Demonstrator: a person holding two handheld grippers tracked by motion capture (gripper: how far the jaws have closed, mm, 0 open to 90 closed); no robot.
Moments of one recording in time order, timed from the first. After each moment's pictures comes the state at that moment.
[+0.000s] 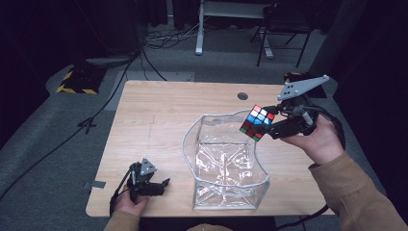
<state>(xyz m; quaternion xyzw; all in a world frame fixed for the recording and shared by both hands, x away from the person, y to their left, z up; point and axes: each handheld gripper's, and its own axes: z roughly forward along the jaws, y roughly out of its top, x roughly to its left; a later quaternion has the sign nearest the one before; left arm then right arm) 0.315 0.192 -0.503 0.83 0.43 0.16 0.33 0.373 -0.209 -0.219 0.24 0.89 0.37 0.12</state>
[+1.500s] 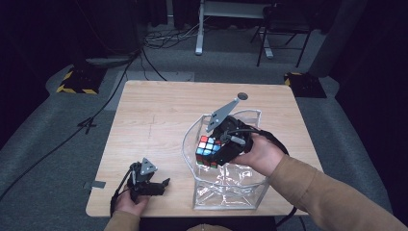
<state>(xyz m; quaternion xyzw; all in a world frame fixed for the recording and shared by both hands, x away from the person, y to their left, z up) 0.316 0.192 -0.503 0.83 0.43 0.16 0.33 0.356 -0.082 -0.269 0.12 0.95 0.27 0.05</state>
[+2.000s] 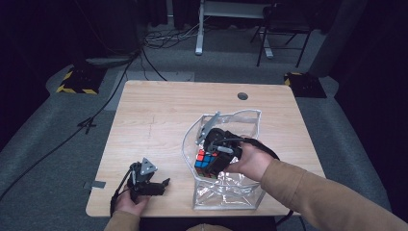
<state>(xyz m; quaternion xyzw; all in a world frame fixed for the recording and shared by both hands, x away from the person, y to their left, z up) 0.316 0.192 -0.503 0.83 0.42 0.16 0.33 0.356 -0.063 -0.308 0.13 0.97 0.19 0.02</state>
